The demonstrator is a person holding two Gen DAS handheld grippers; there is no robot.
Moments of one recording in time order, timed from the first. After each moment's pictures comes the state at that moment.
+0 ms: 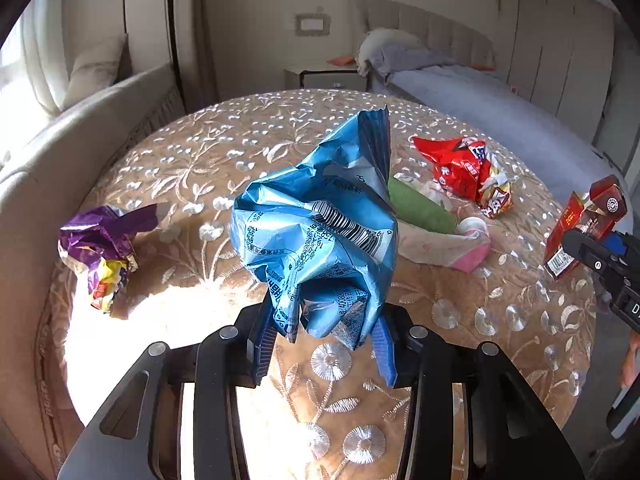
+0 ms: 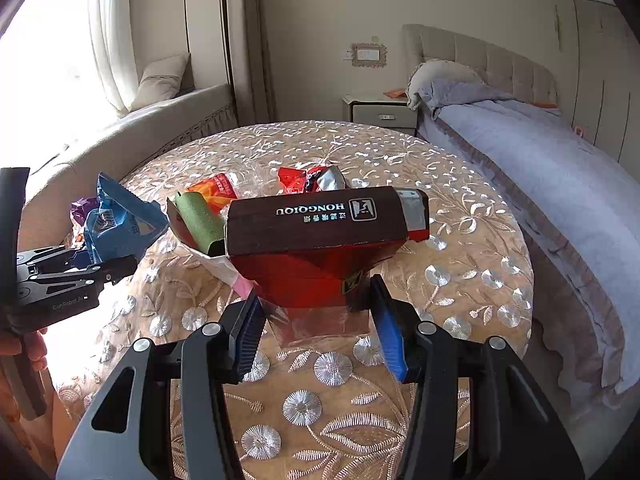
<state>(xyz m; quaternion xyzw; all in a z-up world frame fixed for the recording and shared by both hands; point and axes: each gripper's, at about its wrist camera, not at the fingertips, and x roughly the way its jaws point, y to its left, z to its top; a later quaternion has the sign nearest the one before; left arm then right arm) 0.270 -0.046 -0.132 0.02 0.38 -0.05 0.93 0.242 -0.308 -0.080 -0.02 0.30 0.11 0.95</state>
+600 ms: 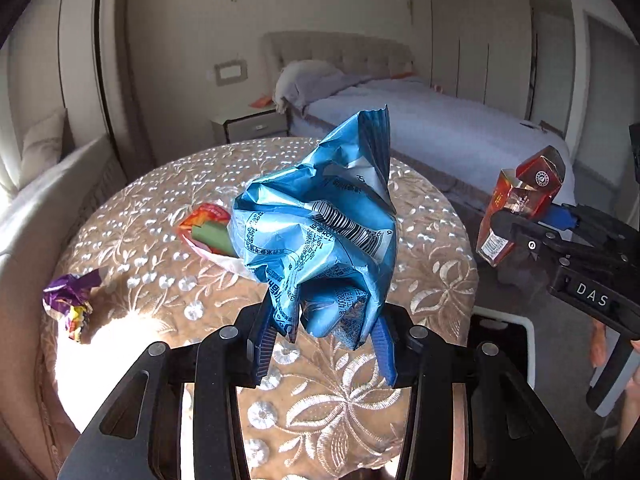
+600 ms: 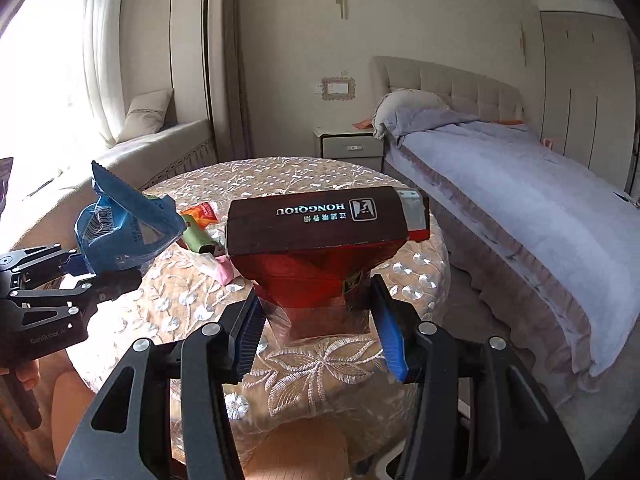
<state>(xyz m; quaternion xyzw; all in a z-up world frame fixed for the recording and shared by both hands) 0.189 -0.157 -0.090 0.09 0.31 -0.17 0.93 0.162 -0.374 -0.049 -0.01 0.25 0.06 0.97</state>
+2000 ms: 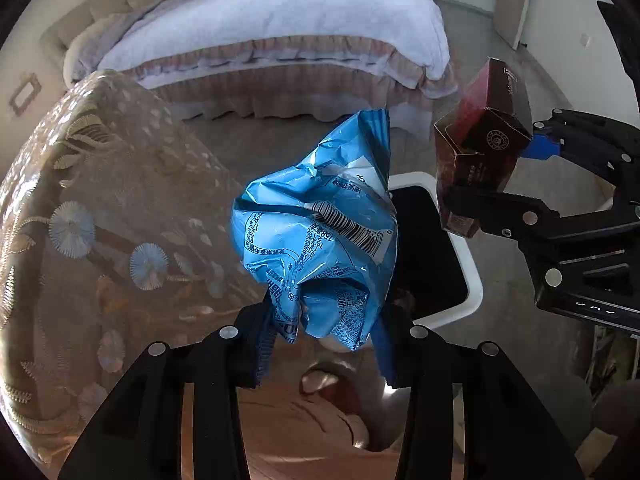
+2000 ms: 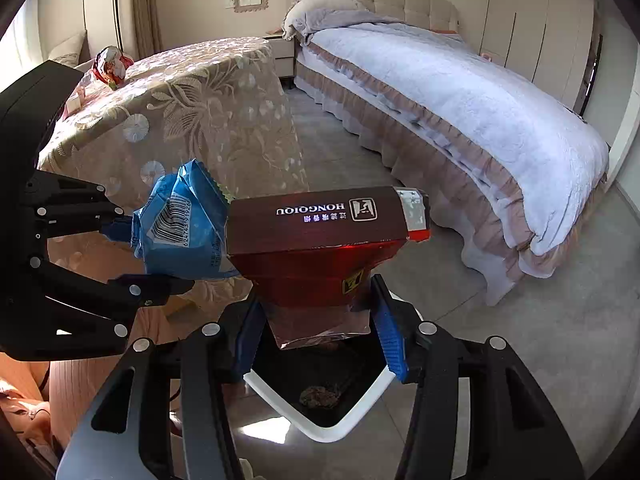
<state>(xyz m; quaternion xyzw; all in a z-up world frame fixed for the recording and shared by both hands) 0.179 -0.418 -0.269 0.29 0.44 -0.39 0.76 0.103 -0.541 -0.213 0.00 0.42 -0.05 0.91</state>
